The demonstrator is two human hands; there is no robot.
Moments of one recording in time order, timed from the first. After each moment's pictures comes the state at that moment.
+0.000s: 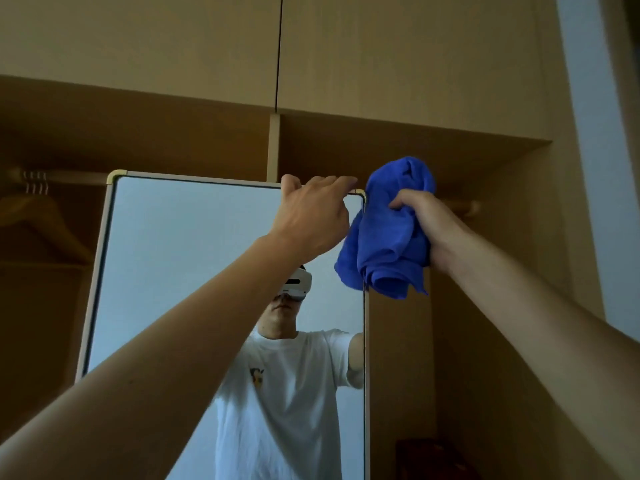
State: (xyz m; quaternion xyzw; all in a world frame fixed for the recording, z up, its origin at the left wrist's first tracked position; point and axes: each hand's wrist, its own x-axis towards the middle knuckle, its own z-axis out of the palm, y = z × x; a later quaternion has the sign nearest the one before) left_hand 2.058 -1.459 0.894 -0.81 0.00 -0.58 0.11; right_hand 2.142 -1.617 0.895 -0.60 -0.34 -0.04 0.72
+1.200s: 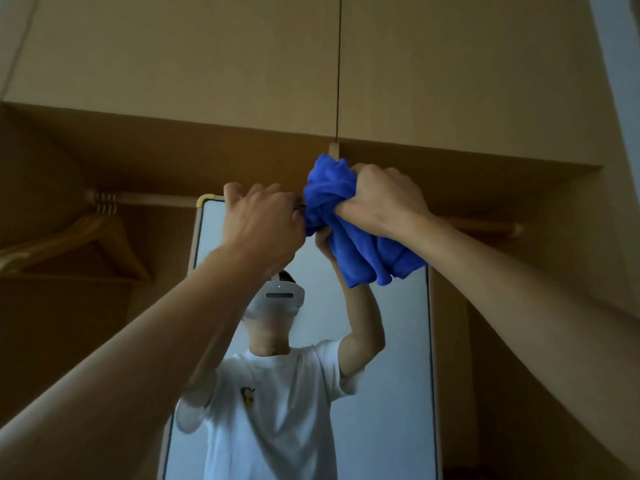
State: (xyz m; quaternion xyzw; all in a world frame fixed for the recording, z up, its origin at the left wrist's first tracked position) left_hand 1.954 -1.353 0.898 -0.78 -0.14 -0.59 0.15; right_hand 2.038 -1.508 0.944 -0.74 -0.40 -0.49 0.23
